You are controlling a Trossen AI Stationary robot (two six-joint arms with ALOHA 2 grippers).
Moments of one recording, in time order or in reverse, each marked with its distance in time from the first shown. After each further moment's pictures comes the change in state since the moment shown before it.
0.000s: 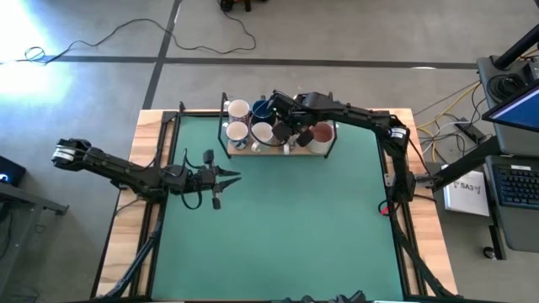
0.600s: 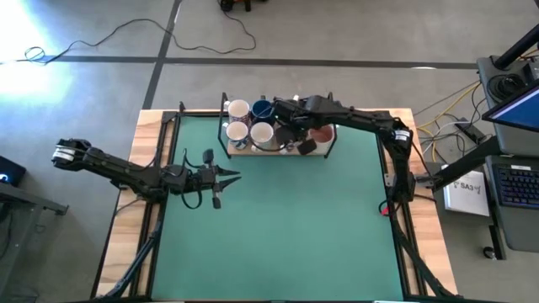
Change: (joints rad) left arm 0.004 -0.002 0.000 0.002 -0.007 0.001; right arm 0.047 -0.038 0.000 -0.114 0.006 0.262
